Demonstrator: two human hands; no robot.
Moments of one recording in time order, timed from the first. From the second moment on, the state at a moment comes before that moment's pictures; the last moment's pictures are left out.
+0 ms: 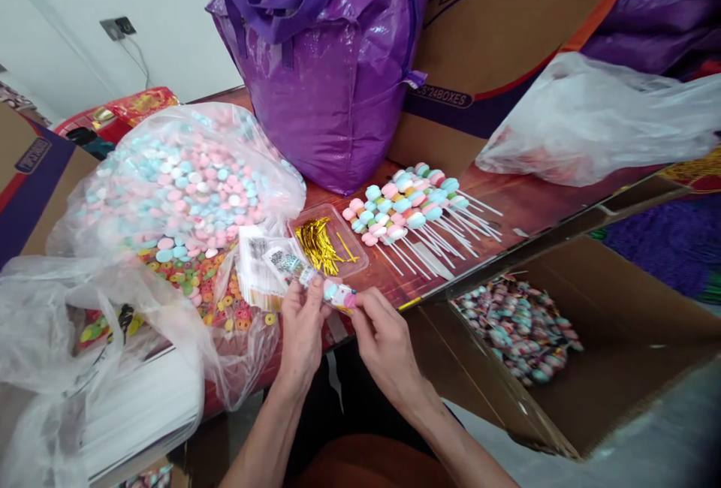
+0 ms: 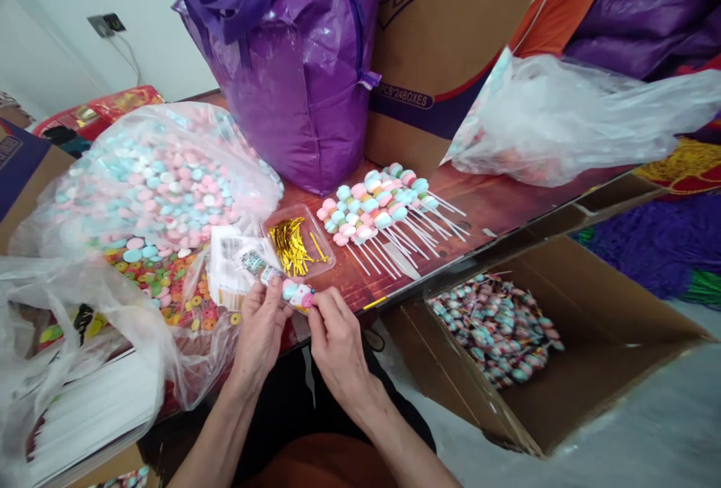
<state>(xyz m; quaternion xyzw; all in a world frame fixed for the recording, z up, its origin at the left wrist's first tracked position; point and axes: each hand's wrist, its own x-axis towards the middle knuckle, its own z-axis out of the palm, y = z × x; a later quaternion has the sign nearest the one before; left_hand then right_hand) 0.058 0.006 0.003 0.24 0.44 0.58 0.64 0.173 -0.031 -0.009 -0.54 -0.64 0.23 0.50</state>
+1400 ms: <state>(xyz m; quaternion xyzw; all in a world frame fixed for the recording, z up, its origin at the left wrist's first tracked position) 0.023 -0.007 0.007 0.22 0.41 0.61 0.65 0.185 0.075 0.023 -0.60 -0.80 -0.04 0.00</state>
